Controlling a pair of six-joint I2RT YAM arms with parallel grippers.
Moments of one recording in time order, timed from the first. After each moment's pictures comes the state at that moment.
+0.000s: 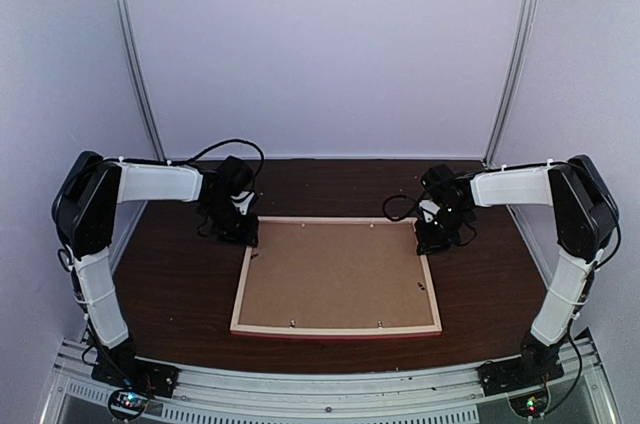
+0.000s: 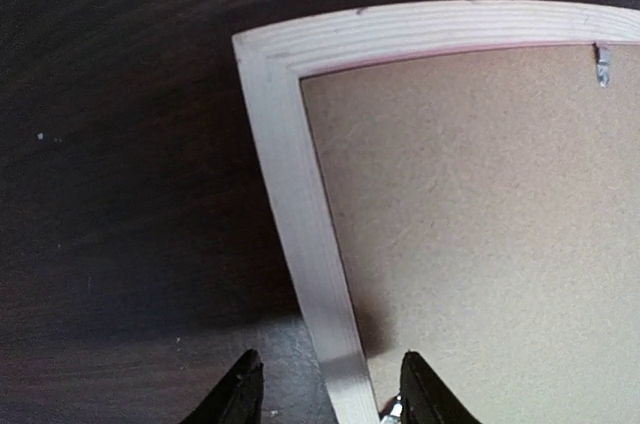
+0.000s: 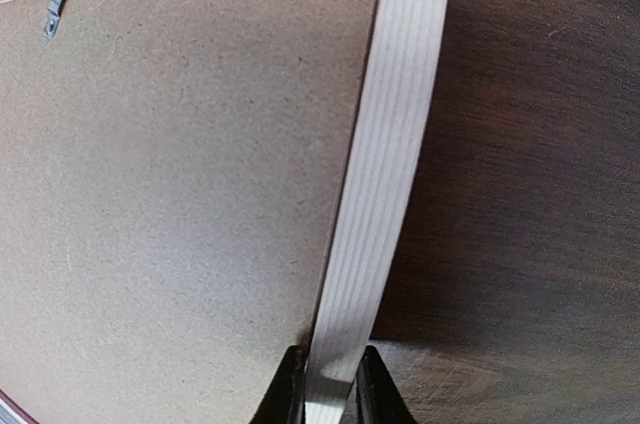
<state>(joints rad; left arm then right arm) -0.52 1.91 1.29 -0.61 0.05 -0.29 0.42 1.82 1.15 -0.62 -0.11 0.29</state>
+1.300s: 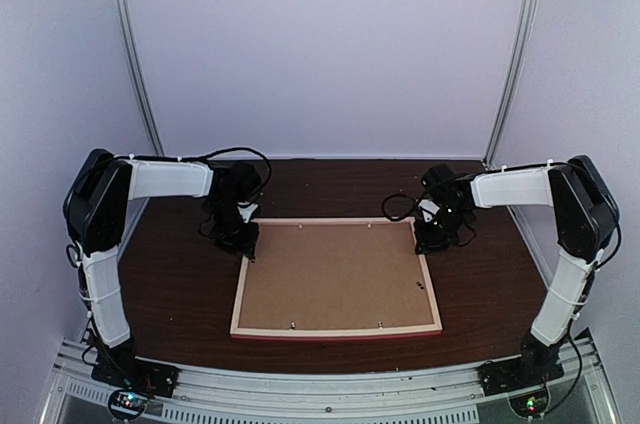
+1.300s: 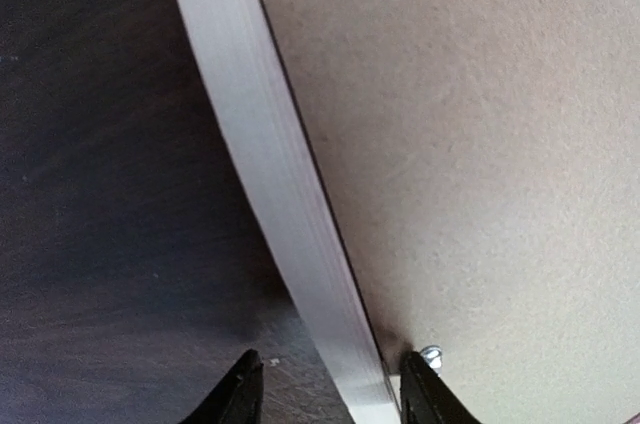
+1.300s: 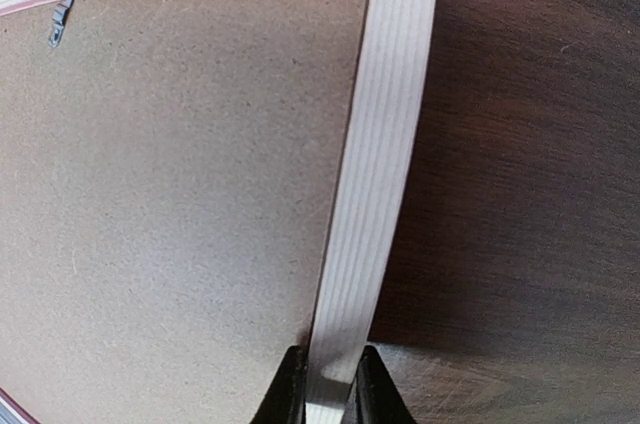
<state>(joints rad) -0.55 1.98 1.40 -0.85 0.03 -0.25 0.42 1.81 1.13 -0.59 -0.12 0.29</state>
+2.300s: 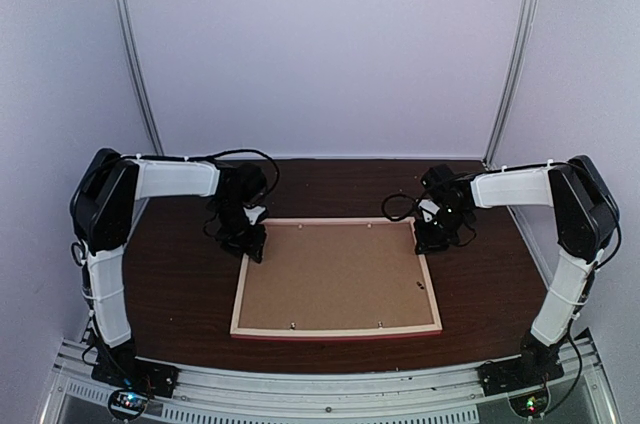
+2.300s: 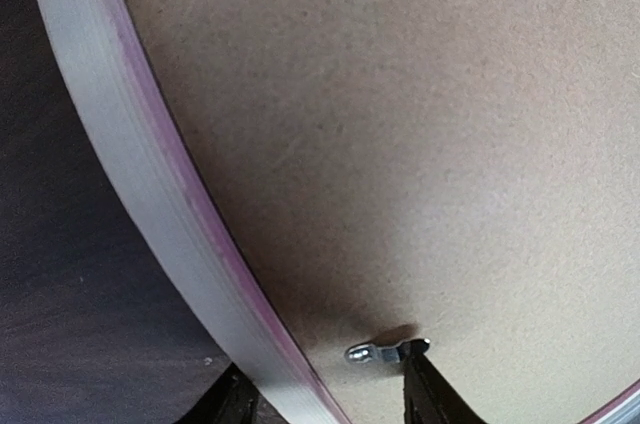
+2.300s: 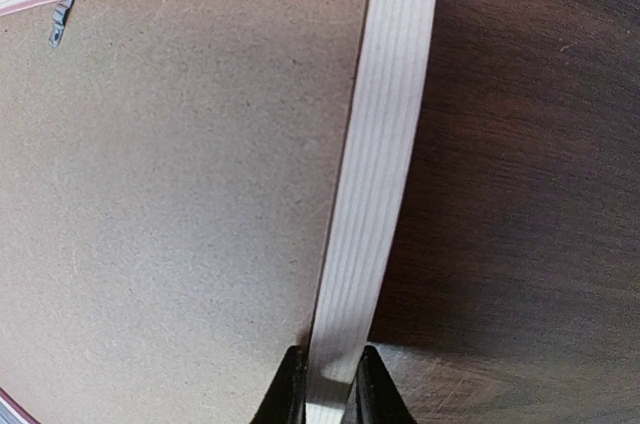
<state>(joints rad) -0.57 2.02 1.44 -0.89 0.10 -0.24 0.42 1.81 1.13 -0.59 -0.12 0.29</state>
